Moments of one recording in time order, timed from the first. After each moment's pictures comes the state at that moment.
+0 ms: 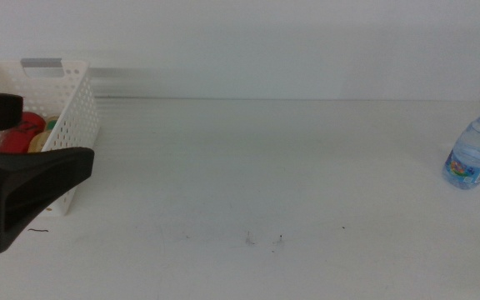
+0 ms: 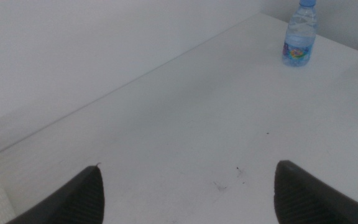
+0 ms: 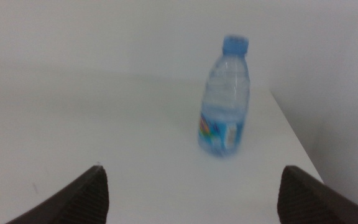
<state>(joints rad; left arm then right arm) -0.23 0.65 -0.91 -0.55 0.85 0.63 0.00 0.00 0.00 -0.05 0.24 -0.06</state>
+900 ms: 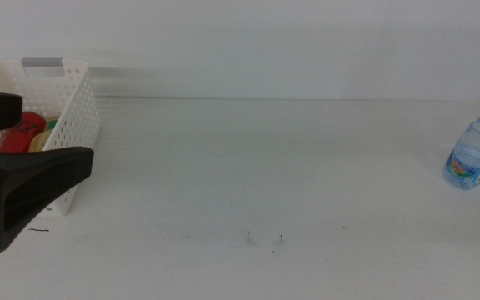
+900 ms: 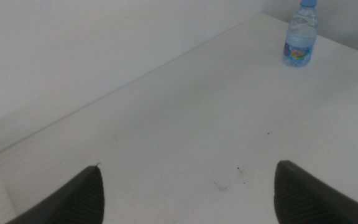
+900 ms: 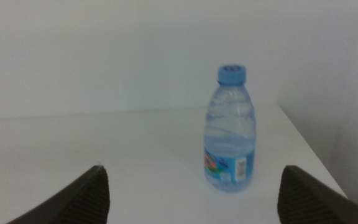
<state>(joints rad) -0.23 0.65 -0.91 -0.55 0.85 0.63 0.00 0.63 0.00 0.07 -0.42 -0.01</state>
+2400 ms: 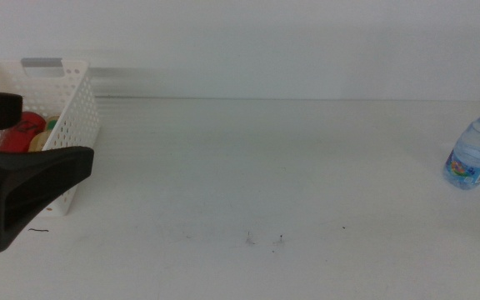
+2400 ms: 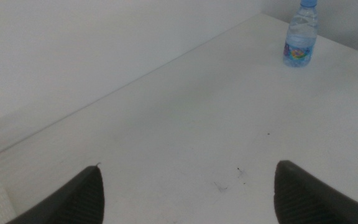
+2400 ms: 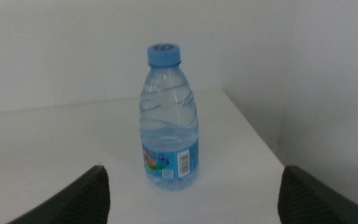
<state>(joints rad) -0.23 0.65 -0.91 -0.55 0.85 0.63 0.00 1.12 0.00 0.25 -0.89 -0.10</state>
